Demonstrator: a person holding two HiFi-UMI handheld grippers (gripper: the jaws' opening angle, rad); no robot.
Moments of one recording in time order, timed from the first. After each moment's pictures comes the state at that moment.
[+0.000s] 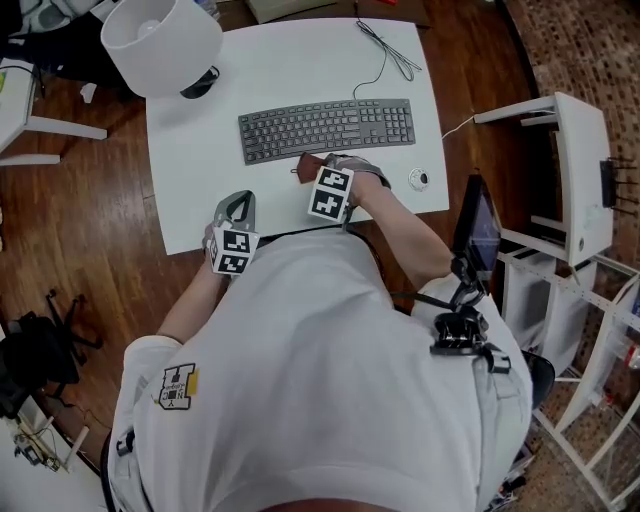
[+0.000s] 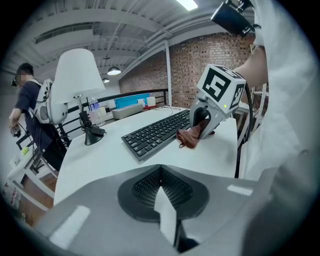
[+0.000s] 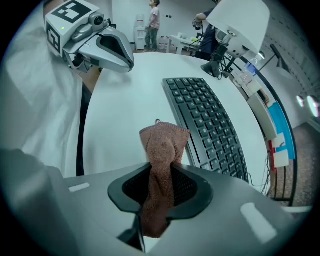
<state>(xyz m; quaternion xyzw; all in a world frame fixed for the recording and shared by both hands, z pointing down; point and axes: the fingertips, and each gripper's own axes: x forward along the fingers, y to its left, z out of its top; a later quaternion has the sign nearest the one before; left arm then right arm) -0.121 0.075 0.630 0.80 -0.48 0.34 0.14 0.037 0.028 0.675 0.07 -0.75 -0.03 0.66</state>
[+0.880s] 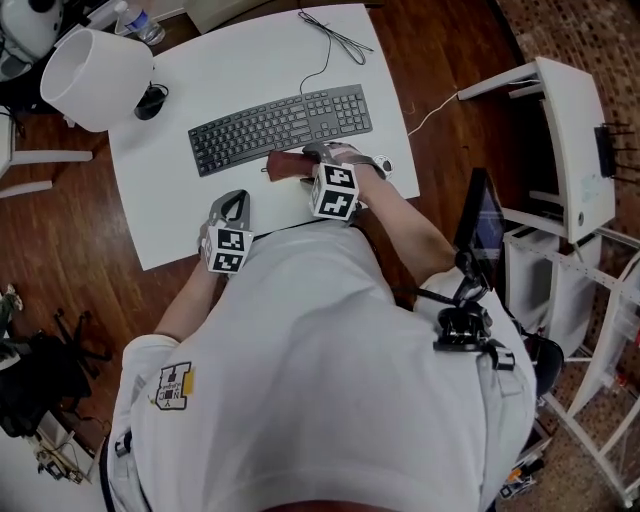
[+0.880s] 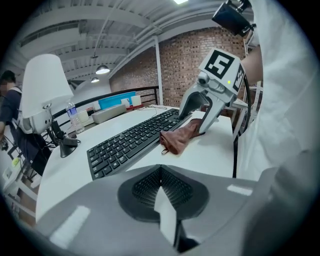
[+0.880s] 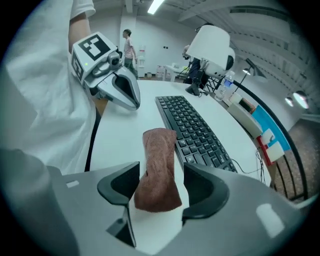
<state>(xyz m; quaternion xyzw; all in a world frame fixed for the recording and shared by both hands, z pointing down) -0.024 0.056 0.639 0.81 -0.45 0.36 0.13 0.100 0.013 0.637 0.08 -0.84 -0.05 0.53</state>
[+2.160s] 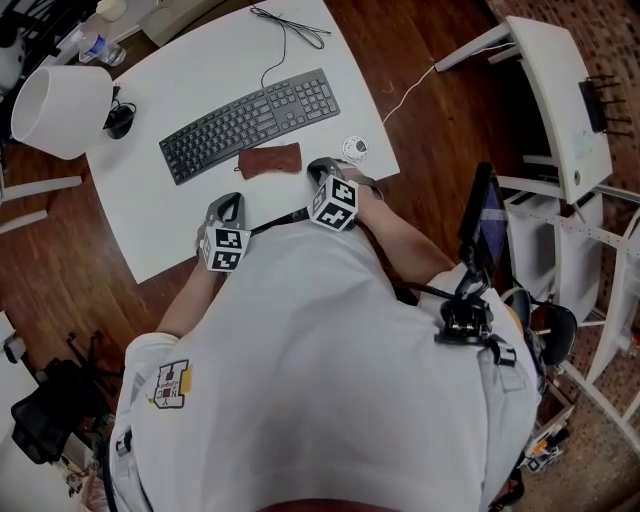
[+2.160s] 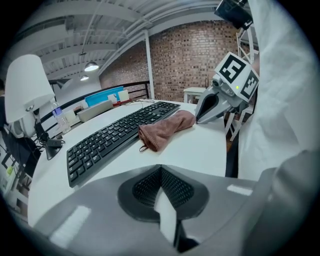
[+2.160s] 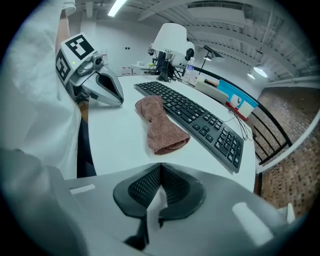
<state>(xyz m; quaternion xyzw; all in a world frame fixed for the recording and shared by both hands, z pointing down) 0.015 0.070 0.666 0.82 -0.40 0.39 0.13 0.180 0.045 0.672 0.26 -0.82 0.05 0.51</state>
